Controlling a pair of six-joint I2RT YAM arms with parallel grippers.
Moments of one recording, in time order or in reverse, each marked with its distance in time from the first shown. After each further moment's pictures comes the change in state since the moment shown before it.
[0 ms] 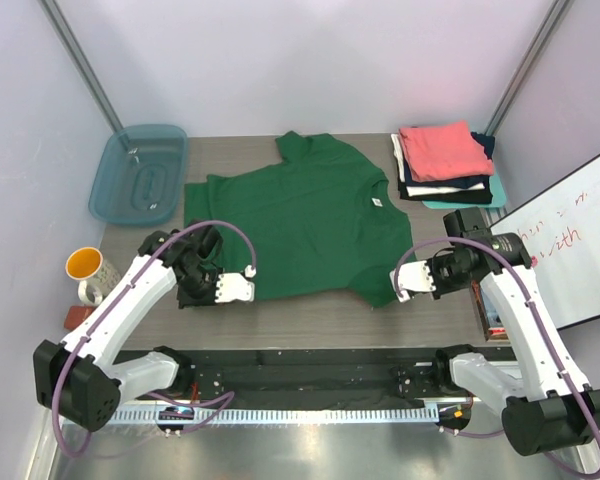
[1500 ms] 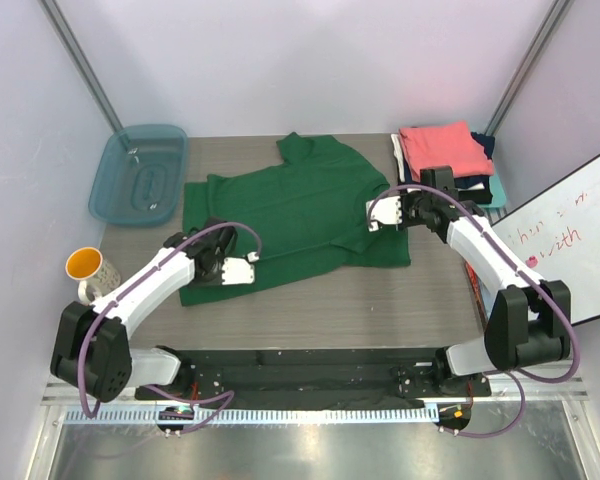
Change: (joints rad) left arm -0.010 0.151 -0.113 0.413 -0.426 -0.079; right arm 0.000 0.414 0.001 0.892 -0.012 0.098
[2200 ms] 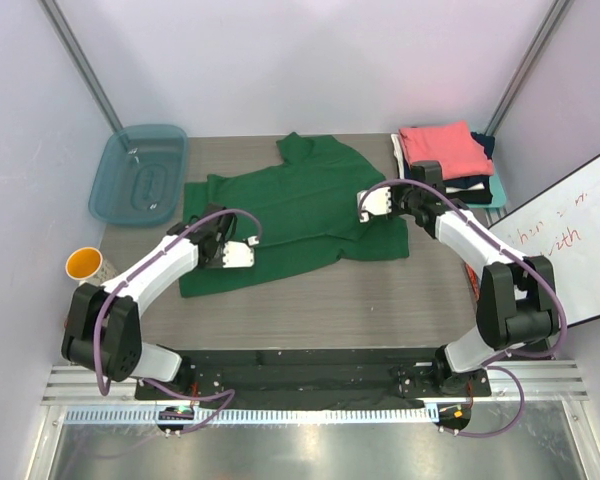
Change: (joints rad) left arm 0.055 0.108 0.058 0.158 -0.063 0.086; right arm 0.026 0.122 0.000 0.267 -0.007 -0.006
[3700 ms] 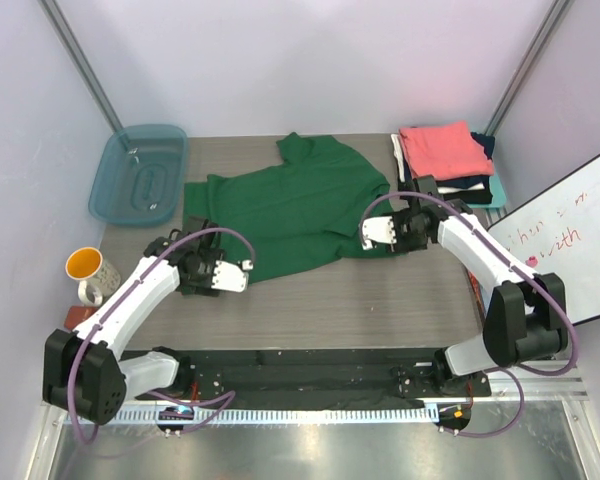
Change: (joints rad) left arm 0.031 -0.232 -0.063 -0.142 0.192 0.219; right arm 0.053 -0.092 0.020 -0.523 0.063 0.059
